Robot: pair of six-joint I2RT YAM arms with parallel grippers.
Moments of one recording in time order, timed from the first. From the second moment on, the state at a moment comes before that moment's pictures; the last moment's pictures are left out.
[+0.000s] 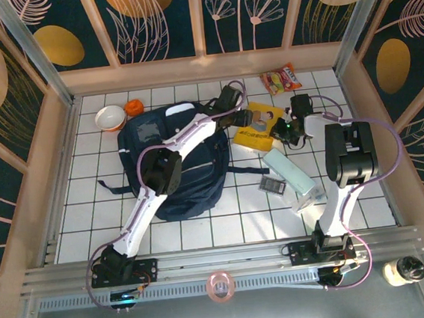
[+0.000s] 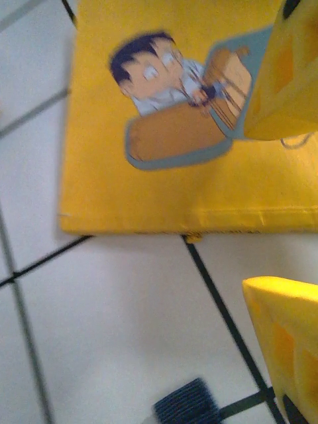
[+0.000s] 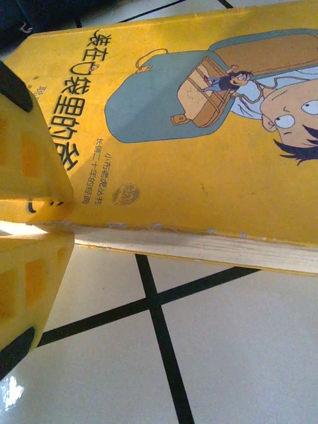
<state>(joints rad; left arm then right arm) -0.68 2.69 2.42 -0.52 0.08 -0.33 0.05 1.90 1.14 -0.33 -0.37 0.52</state>
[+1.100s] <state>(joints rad) -0.66 2.36 1.91 -0.28 0.34 -0.38 0.05 1.86 1.05 -0.25 -0.43 0.57</state>
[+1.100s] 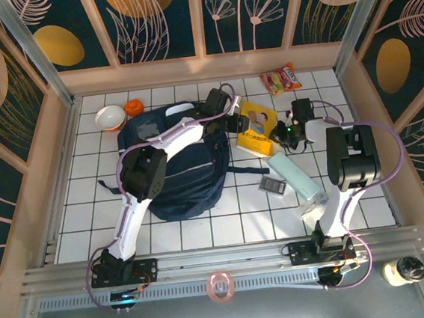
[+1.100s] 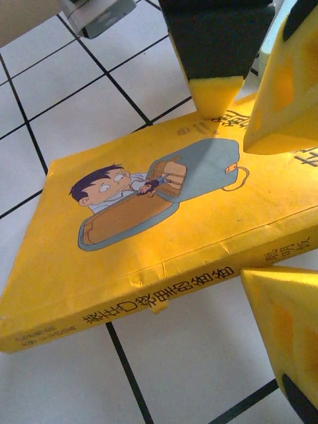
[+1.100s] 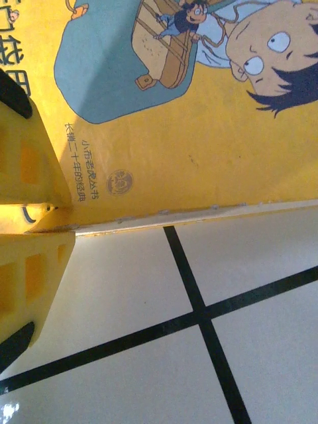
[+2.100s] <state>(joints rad) -0.68 2.19 1.51 0.02 0.46 -0.60 0.12 1.86 1.04 -0.22 -0.50 0.59</state>
